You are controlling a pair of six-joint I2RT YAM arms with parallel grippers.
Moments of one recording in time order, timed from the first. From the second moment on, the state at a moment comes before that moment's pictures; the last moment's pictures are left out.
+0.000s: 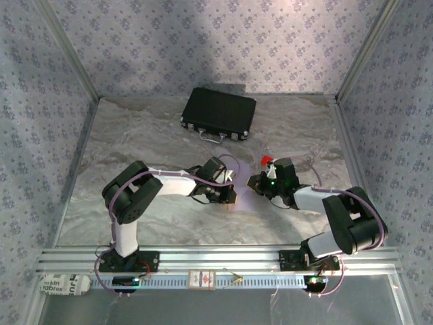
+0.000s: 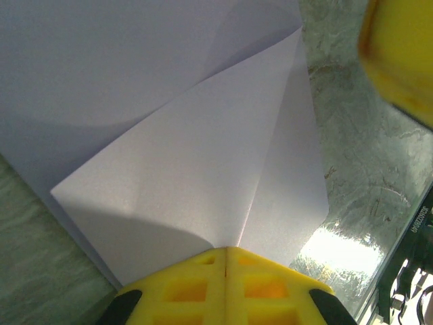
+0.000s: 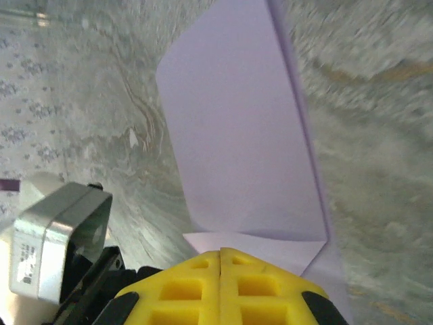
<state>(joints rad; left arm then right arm) -0.86 1.89 0.96 -0.06 0.51 -0.70 0.36 1.44 0.42 0.30 -0.52 0.97</state>
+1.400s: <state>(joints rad) -0.85 1.93 1.03 -0.09 0.55 -0.78 0.36 1.56 0.41 0.36 -0.54 0.98</state>
